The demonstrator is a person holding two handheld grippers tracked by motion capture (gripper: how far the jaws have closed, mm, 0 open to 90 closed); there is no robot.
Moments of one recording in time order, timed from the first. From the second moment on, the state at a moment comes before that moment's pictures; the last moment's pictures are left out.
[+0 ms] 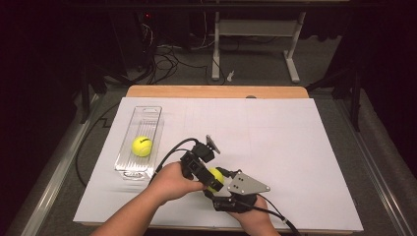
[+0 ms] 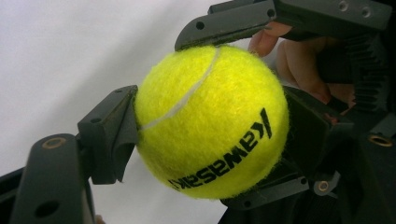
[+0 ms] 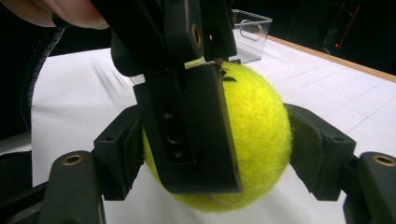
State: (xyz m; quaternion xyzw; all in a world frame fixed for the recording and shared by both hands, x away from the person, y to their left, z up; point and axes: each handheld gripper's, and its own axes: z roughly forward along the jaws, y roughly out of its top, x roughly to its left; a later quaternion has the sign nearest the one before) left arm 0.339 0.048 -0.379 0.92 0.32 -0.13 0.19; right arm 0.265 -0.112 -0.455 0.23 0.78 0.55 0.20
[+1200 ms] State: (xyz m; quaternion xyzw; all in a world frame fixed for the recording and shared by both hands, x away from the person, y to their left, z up) left arm 0.337 0.050 -0.376 0.92 0.32 -0.12 0.19; right arm 0.264 -0.110 -0.458 0.22 0.78 0.55 0.21
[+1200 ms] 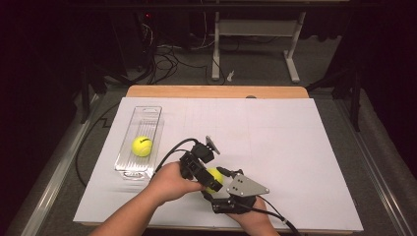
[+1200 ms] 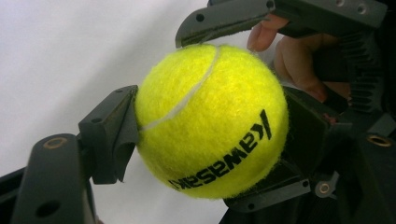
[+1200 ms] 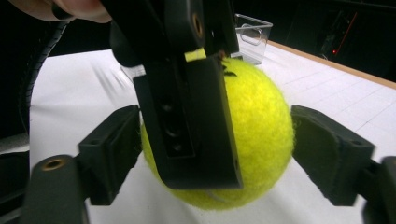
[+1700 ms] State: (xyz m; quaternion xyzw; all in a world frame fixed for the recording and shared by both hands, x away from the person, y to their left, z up) left arm 0.338 0.059 -0.377 0.92 0.33 -0.09 0.18; right arm 0.266 -0.108 -0.463 0.24 0.79 0.53 0.19
